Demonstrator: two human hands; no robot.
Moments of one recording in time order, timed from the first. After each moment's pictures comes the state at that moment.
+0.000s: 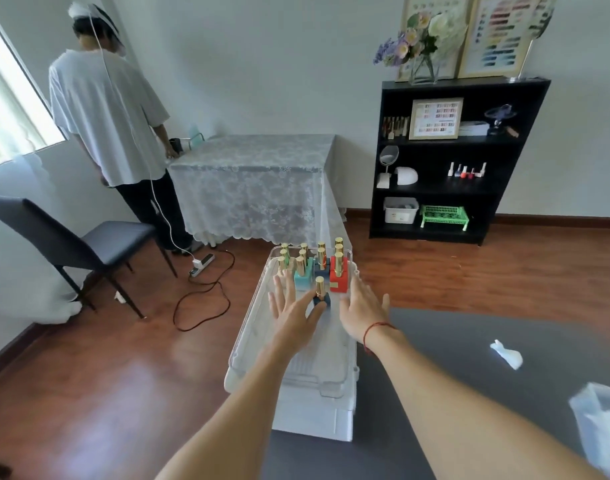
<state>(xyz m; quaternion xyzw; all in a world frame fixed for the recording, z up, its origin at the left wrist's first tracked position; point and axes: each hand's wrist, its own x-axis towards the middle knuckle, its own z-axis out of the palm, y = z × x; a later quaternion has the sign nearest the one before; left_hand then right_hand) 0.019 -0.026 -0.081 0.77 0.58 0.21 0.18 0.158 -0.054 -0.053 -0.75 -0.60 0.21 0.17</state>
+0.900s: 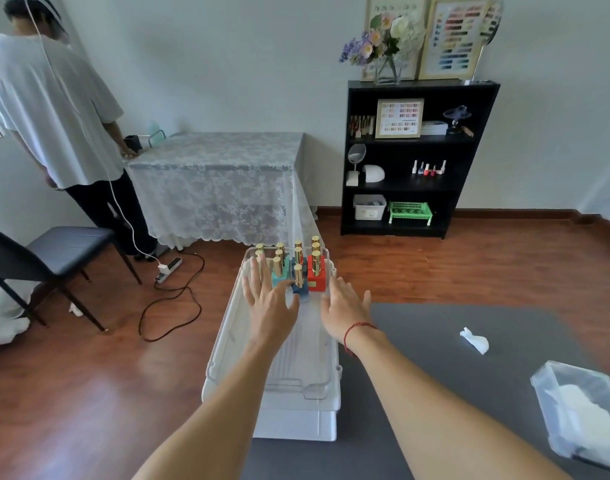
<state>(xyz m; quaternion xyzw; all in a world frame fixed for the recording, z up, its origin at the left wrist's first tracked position) 0.023 -0.007 -0.081 0.76 0.56 0.32 0.04 0.154 -0.059 -0.050 -0.76 -0.59 0.20 0.17</state>
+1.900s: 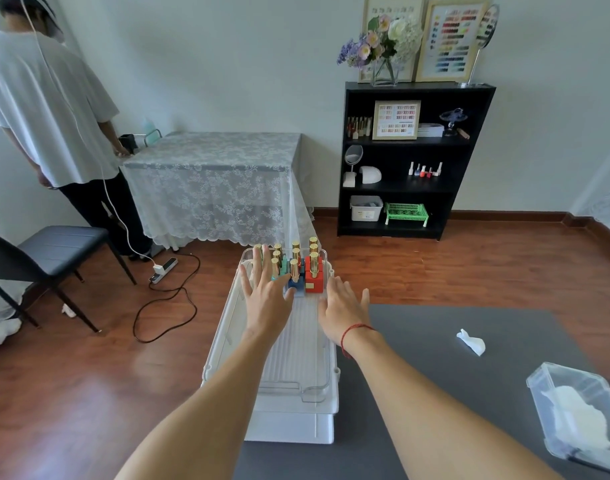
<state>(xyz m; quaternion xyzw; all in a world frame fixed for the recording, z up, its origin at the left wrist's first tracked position) 0.026 0.011 -0.075 0.78 0.55 0.31 -0.01 0.154 -0.059 -0.049 -0.77 -0.61 0.16 0.13</state>
